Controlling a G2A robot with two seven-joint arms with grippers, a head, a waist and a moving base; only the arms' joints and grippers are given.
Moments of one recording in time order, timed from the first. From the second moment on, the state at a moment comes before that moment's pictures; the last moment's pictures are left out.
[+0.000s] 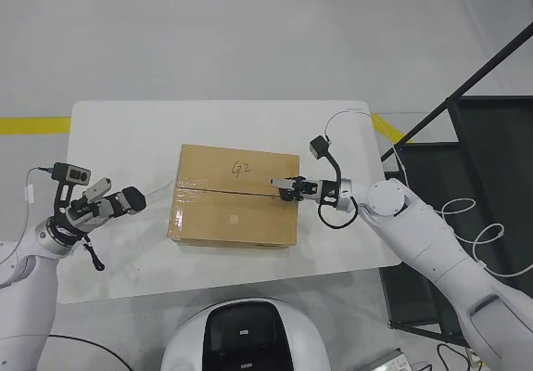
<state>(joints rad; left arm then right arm) 1.30 -1.09 -1.62 -1.37 -0.70 -0.34 -1.28 -0.91 -0.96 0.81 -1.25 0.43 -0.46 0.79</state>
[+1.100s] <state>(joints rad) 1.72 -1.10 -1.70 -1.64 -0.75 -0.28 -0.78 -0.91 -0.96 0.81 -1.25 0.43 -0.46 0.79</state>
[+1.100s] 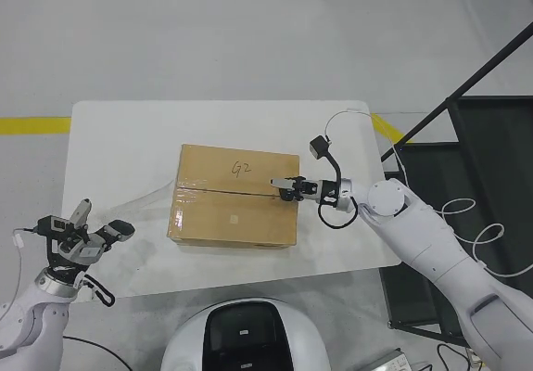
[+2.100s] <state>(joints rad) 1.64 -1.13 -1.56 -1.47 -0.70 -0.27 -0.56 -0.91 -0.96 0.81 -1.25 0.43 -0.46 0.79</state>
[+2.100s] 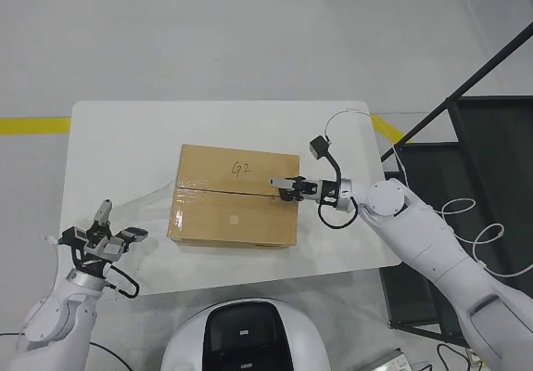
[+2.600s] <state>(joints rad) 1.54 -1.16 -1.48 -1.32 -0.71 -0.37 -0.48 -0.91 -0.96 0.81 -1.25 0.43 -0.46 0.79</state>
